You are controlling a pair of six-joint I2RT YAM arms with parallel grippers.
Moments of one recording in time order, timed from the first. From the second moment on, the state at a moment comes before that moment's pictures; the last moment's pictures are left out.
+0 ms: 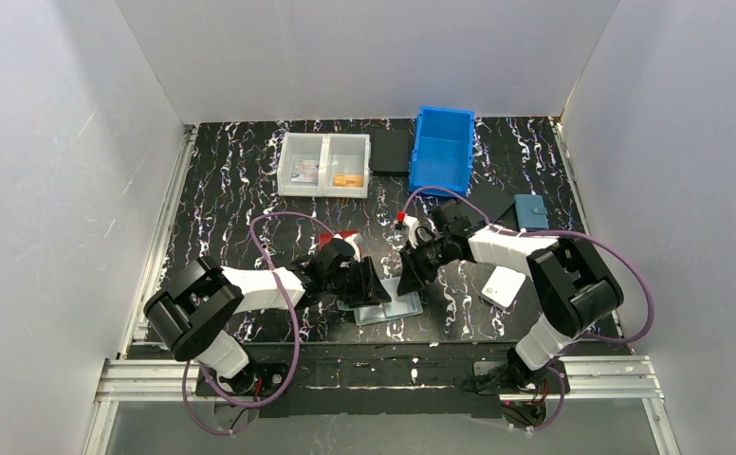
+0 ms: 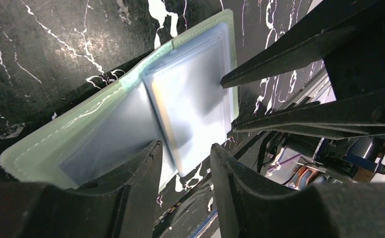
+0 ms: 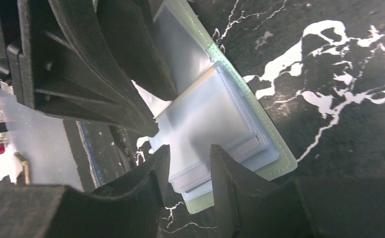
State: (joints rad) left arm -0.83 1.54 0.57 0.20 0.30 -1.00; right arm 0.56 1.63 0.81 -0.28 -0.85 -0.14
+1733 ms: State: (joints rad) left arm -0.83 1.63 0.54 0.34 0.32 -1.05; right arm 0.49 1.56 0.81 -0.32 -0.73 -0.11
